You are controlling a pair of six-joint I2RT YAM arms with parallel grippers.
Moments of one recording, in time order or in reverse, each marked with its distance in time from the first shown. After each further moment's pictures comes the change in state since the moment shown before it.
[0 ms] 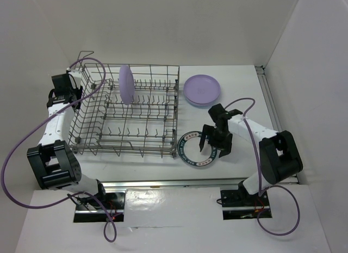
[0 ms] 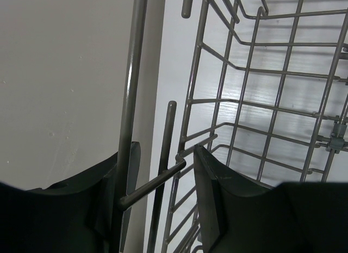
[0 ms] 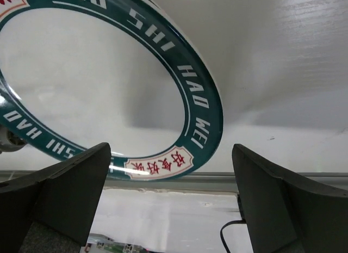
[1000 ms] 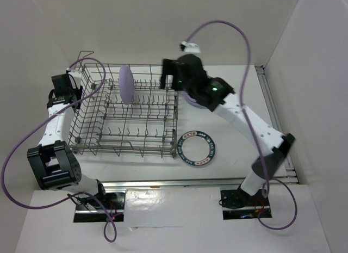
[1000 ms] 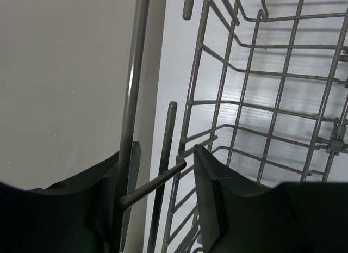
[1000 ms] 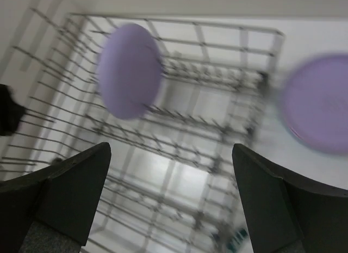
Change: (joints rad) left arm 0.001 -0.006 -0.009 0.014 0.003 0.000; right arm 0.366 0.064 0.871 0.168 0.505 -0.162
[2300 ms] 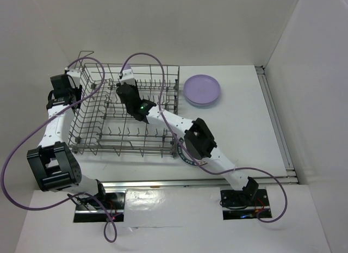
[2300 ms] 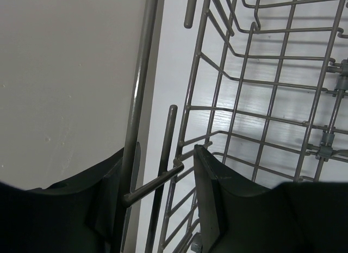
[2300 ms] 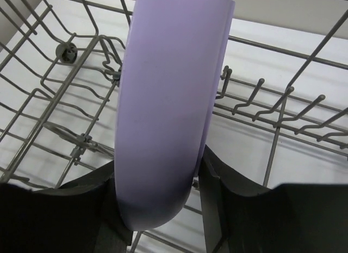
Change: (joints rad) left arm 0.006 -0.013 -0.019 0.039 0.034 -0.030; right arm 0.203 1.016 0.634 0.592 0.227 -0.299
